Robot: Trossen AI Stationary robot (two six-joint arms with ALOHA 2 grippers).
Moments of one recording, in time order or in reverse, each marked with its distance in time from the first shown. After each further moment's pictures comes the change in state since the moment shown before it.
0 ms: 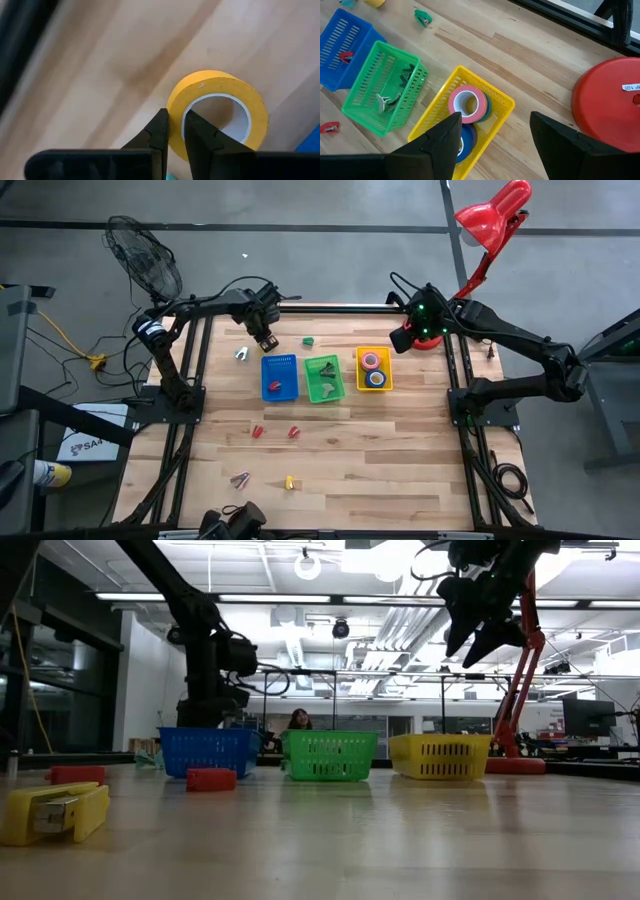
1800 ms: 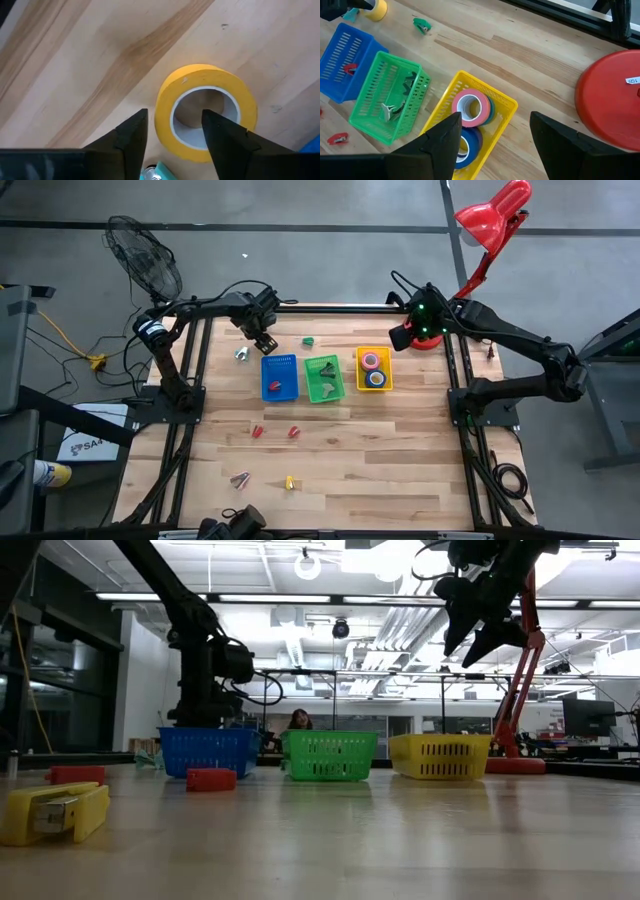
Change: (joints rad) left arm 0.000 0.005 -0.046 -0.006 -0.008 -0.116; right arm 0.000 0.000 0.000 0.011 0.003 0.070
